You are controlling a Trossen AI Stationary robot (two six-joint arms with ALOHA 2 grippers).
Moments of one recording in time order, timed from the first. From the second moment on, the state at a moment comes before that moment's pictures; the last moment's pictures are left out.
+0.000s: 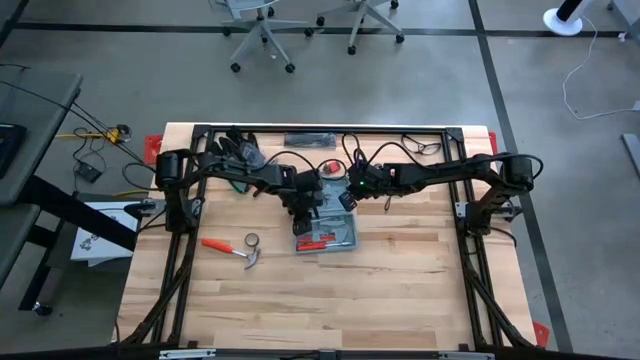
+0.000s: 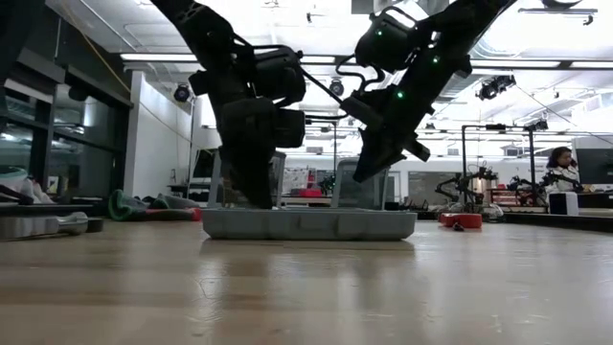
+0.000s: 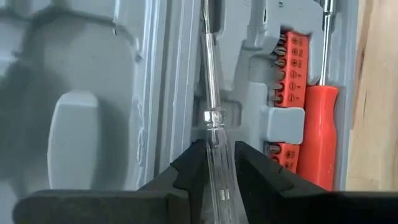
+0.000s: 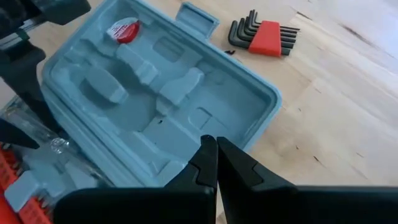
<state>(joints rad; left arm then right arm) 0.17 1.86 1.12 -0.47 0.32 -0.10 -0.17 1.65 0.97 -0.26 0.19 0.56</state>
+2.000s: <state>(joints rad) 0.16 1.77 0.96 -0.36 0.44 0.02 -0.08 1.77 0.97 0.07 -0.07 0.58</state>
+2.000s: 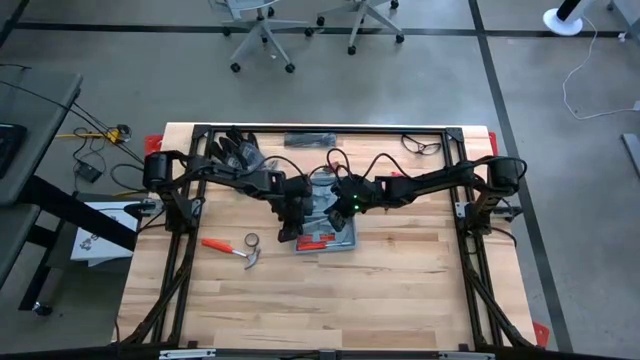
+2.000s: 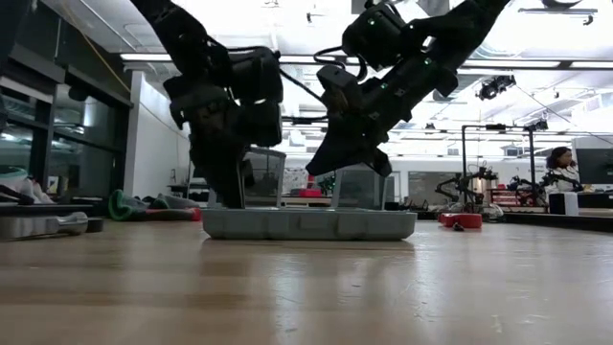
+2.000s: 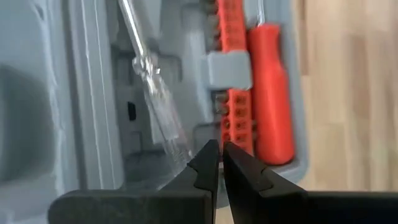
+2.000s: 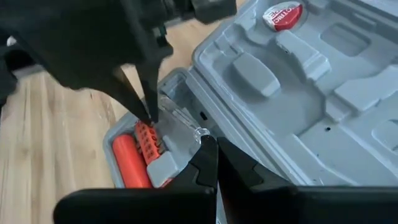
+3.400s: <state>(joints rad) 0.13 1.82 0.97 -0.24 0.10 0.40 -0.08 1.77 0.97 0.04 -0.06 0.56</state>
